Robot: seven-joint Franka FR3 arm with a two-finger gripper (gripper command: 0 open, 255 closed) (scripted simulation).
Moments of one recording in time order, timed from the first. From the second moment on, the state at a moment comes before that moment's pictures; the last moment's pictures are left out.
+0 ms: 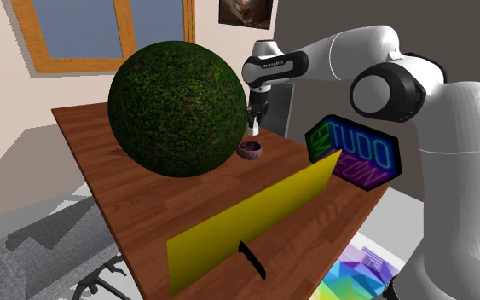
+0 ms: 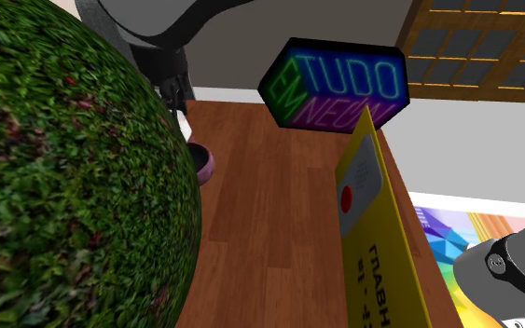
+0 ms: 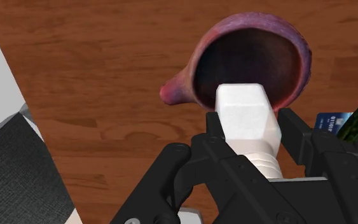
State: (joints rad) arm -0.02 0.48 -0.18 -1.37 -0.01 1.97 -0.19
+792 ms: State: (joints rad) arm -0.02 0.51 -0.19 -1.41 -0.01 2.03 -0.19
